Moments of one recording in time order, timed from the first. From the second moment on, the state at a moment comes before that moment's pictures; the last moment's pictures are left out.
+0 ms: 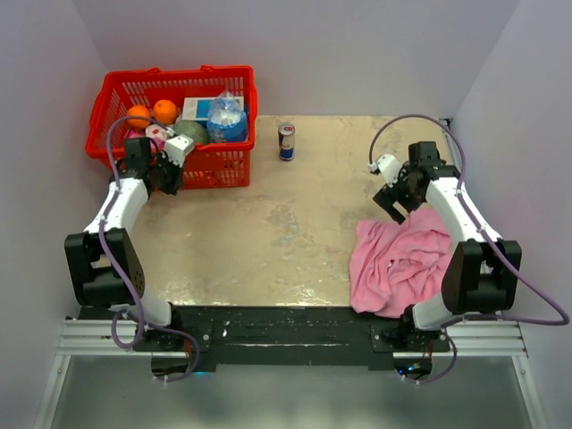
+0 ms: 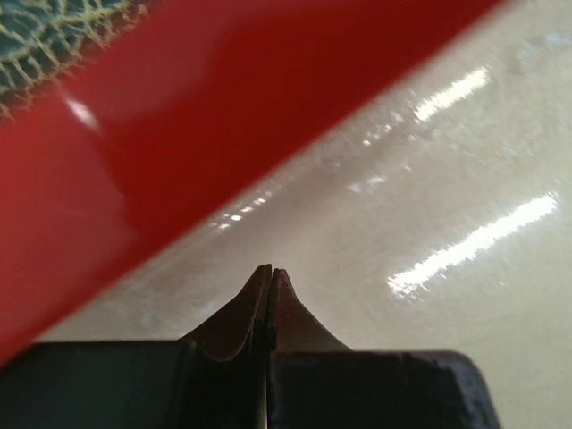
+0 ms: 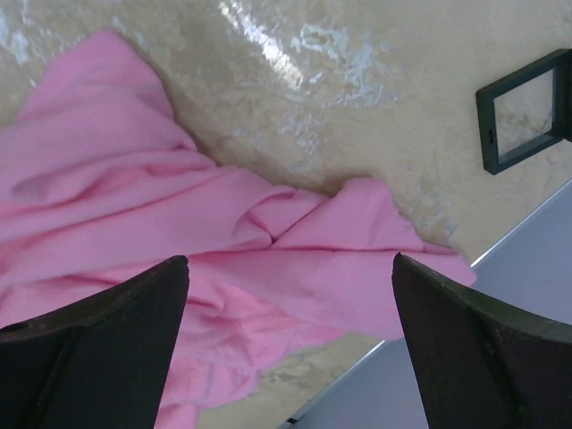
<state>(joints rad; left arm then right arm) 0.14 1.56 1.14 -0.42 0.41 0.53 0.02 1.51 1.20 -0.79 -0.05 -0.77</state>
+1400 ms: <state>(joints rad) -1.00 1.63 0.98 0.13 0.52 0.25 -0.06 0.99 0.80 -0.88 -0.24 -1.16</state>
